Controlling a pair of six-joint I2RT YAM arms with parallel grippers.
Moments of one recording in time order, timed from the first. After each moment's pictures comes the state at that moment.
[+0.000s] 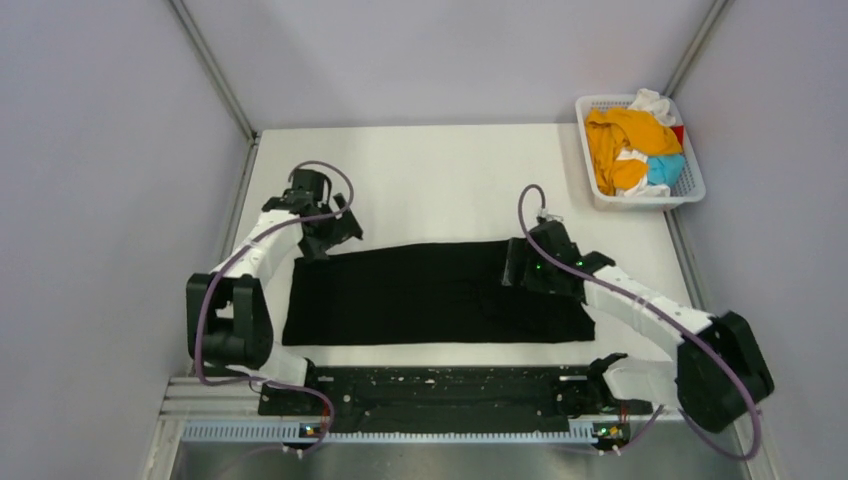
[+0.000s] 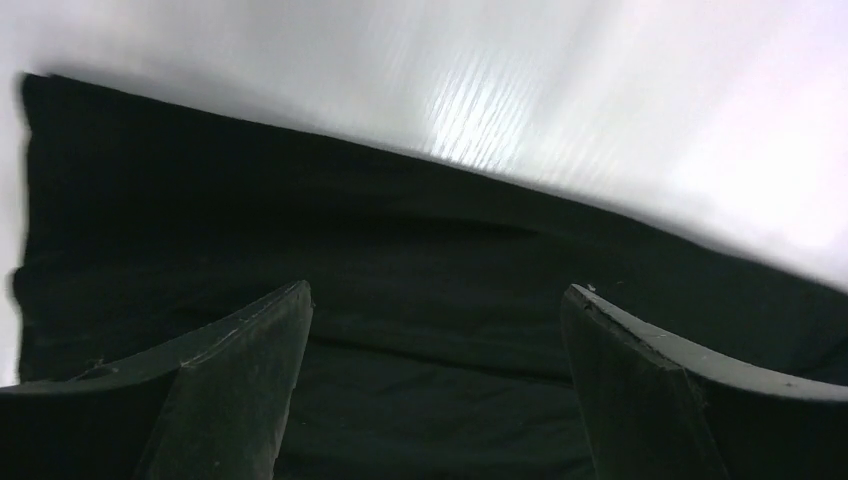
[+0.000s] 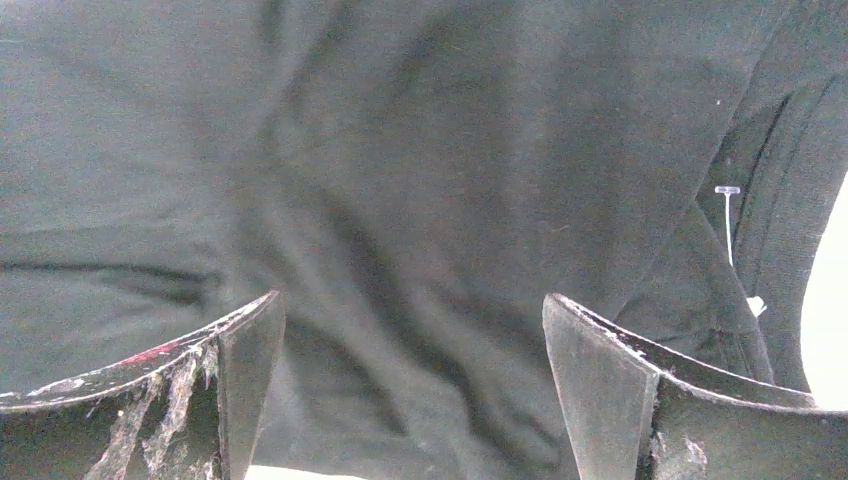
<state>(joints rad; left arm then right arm) -0.08 1.48 1.09 -0.69 0.02 -0.63 0.52 1.13 0.66 -0.42 0.10 0.61</state>
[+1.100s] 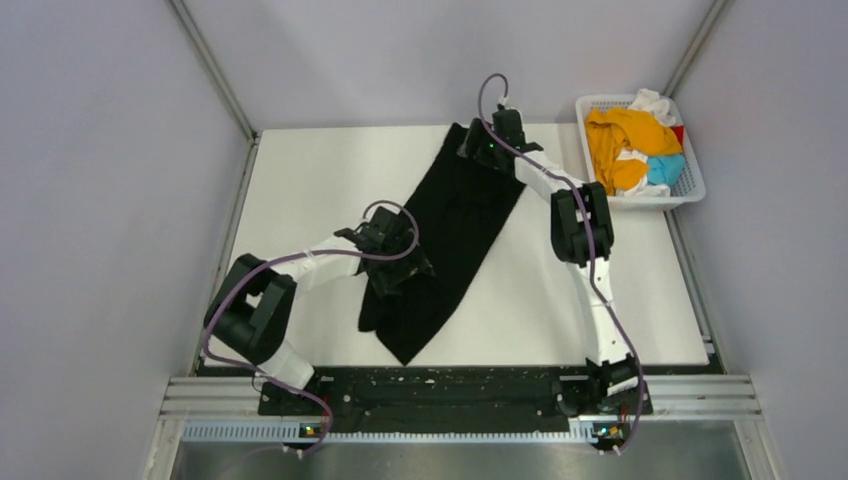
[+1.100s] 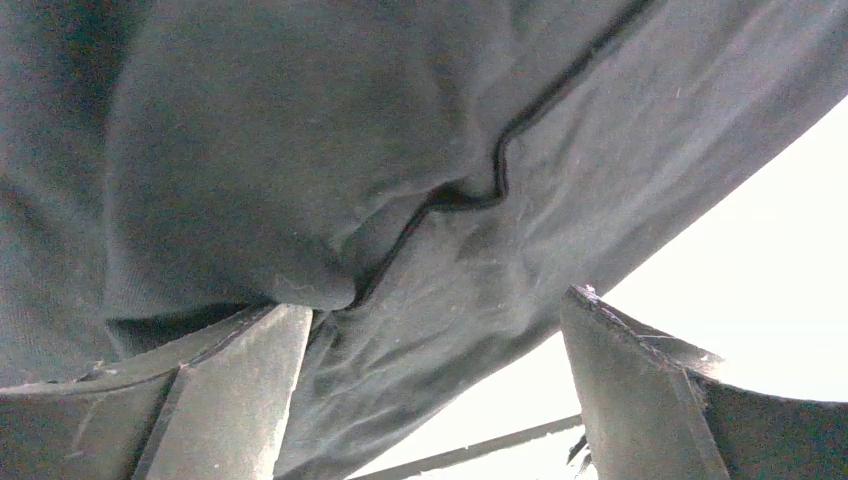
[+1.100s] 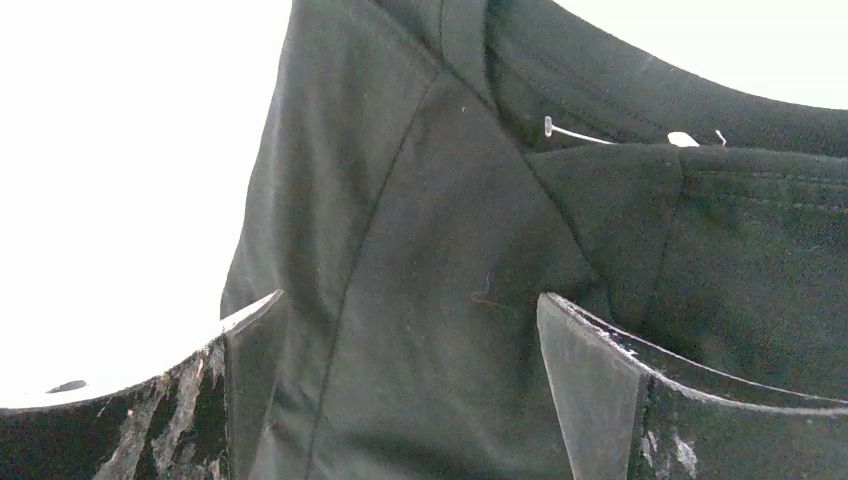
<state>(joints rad) -0.53 1.57 0.87 -0.39 0.14 -1.01 0.32 2.44 2.00 -0.22 -0.02 0.56</state>
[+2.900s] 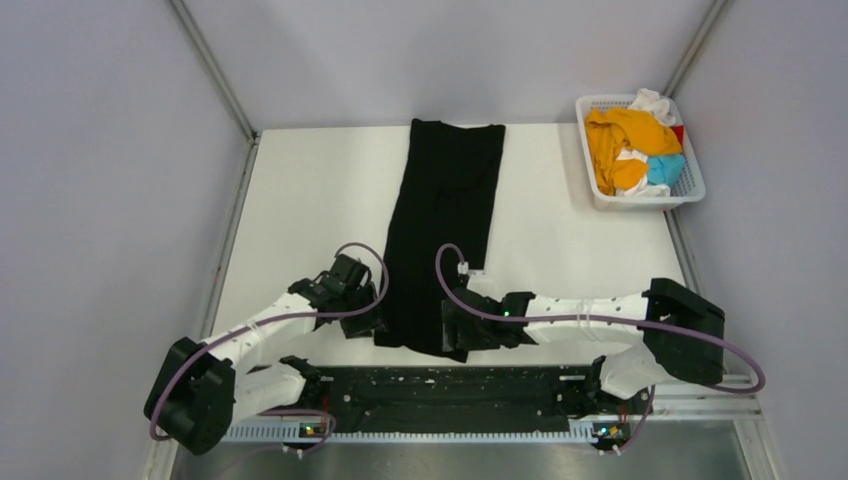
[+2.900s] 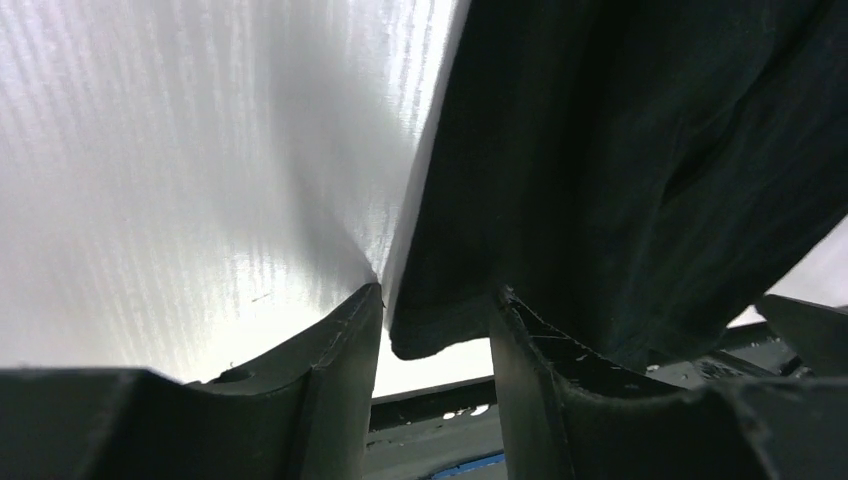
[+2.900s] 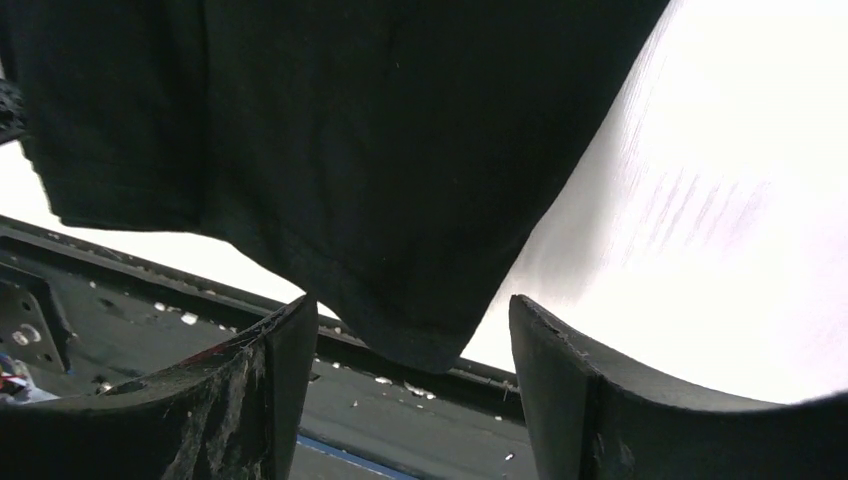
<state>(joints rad) -0.53 1.10 0.50 -0.57 0.12 -0.81 1.20 1.42 0.77 -0.43 0.22 1.08</state>
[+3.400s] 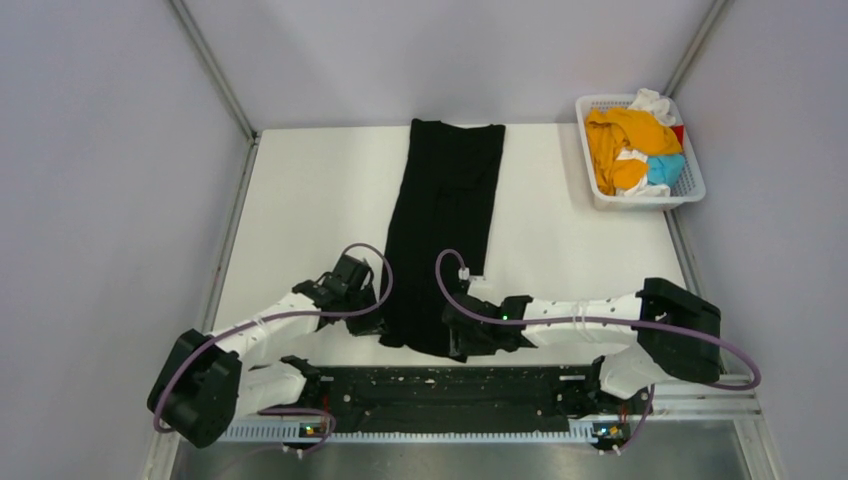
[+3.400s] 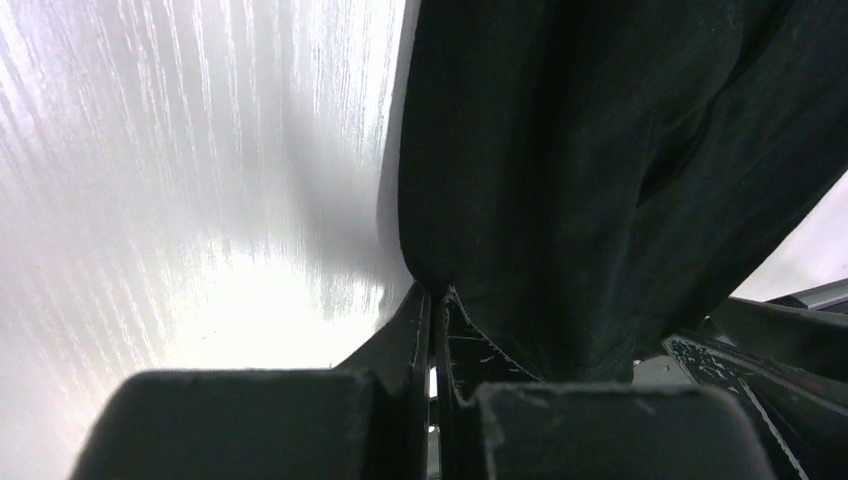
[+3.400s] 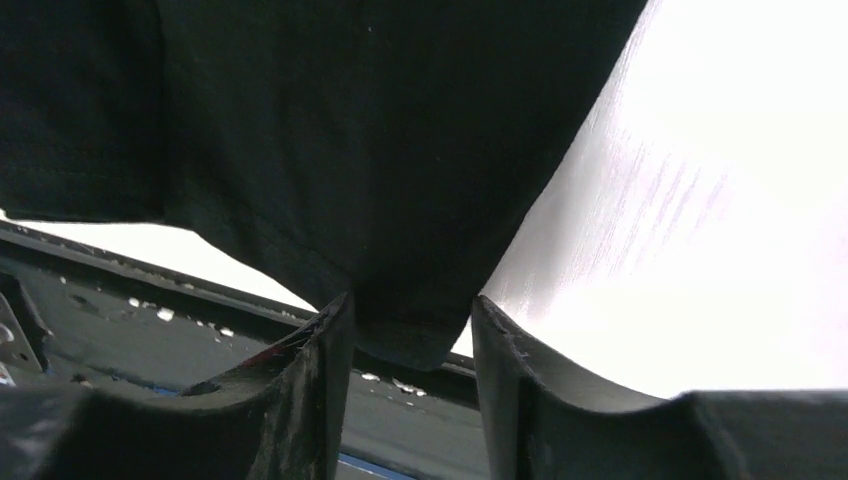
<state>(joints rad) -0.53 1.13 0.46 -0.46 0.18 -0.81 1.24 1.45 0.75 -0.43 0.21 1.12</state>
